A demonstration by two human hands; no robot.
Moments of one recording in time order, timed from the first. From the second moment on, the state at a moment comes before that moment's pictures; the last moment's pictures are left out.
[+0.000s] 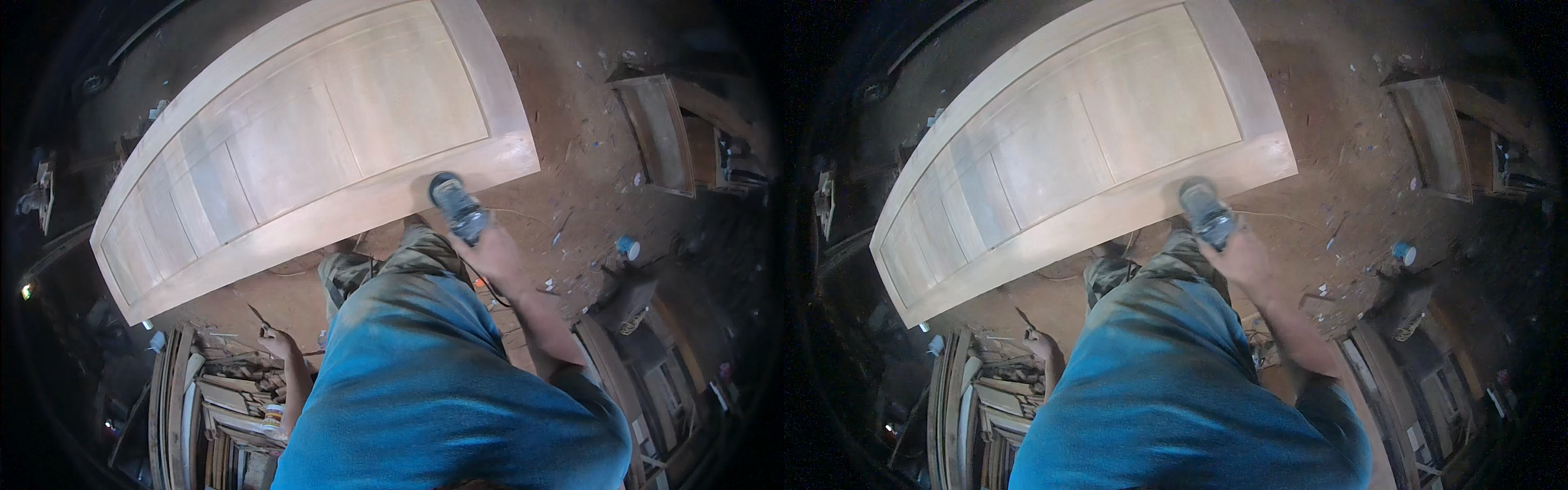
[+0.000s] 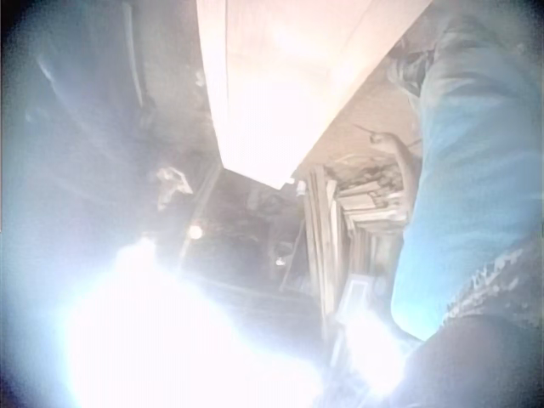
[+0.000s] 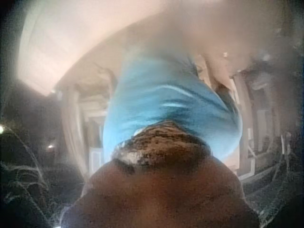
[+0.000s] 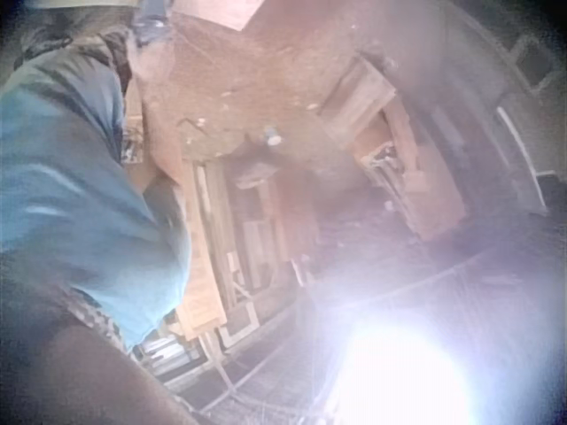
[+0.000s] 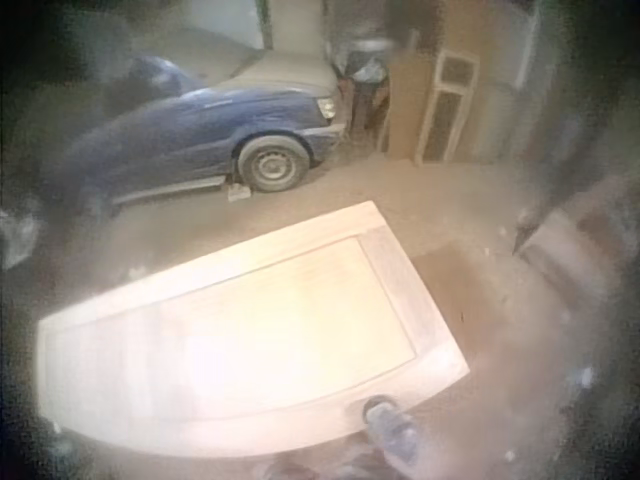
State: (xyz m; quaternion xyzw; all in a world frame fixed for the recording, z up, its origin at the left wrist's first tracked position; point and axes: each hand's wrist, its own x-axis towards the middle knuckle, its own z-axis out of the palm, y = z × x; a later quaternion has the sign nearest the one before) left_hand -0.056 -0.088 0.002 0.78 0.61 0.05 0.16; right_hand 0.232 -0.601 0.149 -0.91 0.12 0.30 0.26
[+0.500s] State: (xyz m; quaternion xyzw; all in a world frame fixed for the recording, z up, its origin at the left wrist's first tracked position) left_hand -0.172 0.076 -0.043 0.65 0.69 0.07 0.31; right_hand 0.170 -0.459 0.148 -0.93 0.14 0.15 0.30
